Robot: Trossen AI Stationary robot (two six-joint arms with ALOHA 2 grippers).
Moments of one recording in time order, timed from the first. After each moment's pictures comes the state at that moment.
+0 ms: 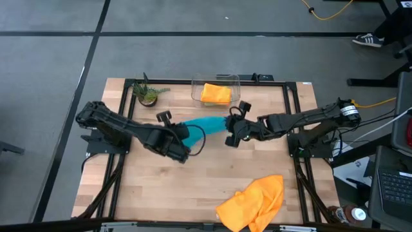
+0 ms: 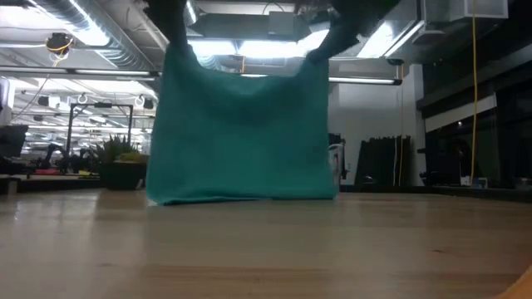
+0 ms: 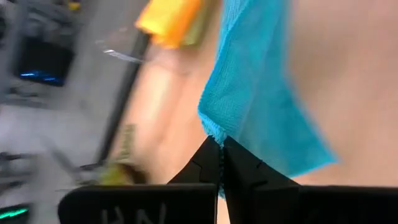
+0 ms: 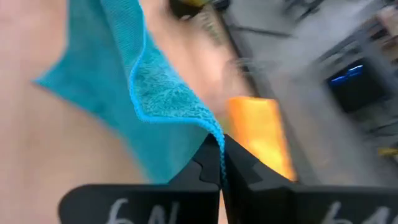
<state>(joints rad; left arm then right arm) -0.35 1.63 1.52 -1.38 -0.75 -0.65 0.18 1.45 1.15 -0.49 0.66 0.05</state>
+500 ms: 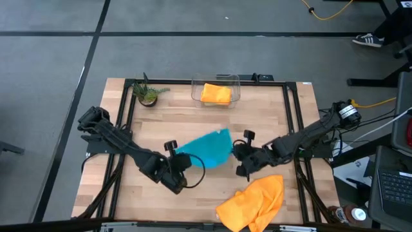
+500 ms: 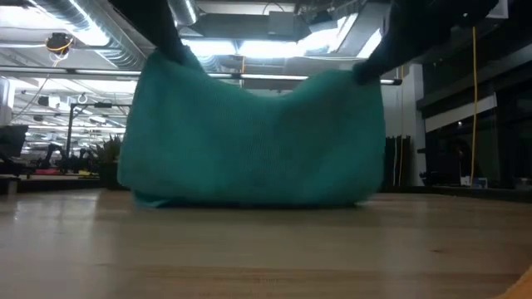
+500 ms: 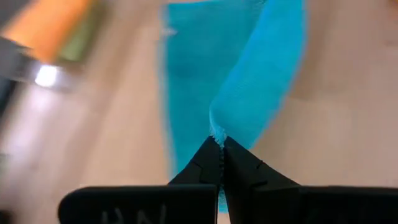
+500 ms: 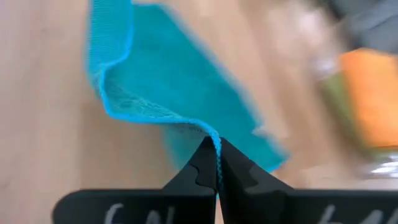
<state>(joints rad) -0.56 1.69 1.37 -0.97 -0.66 -0.74 0.46 1.45 0.98 -0.48 0.63 0.37</state>
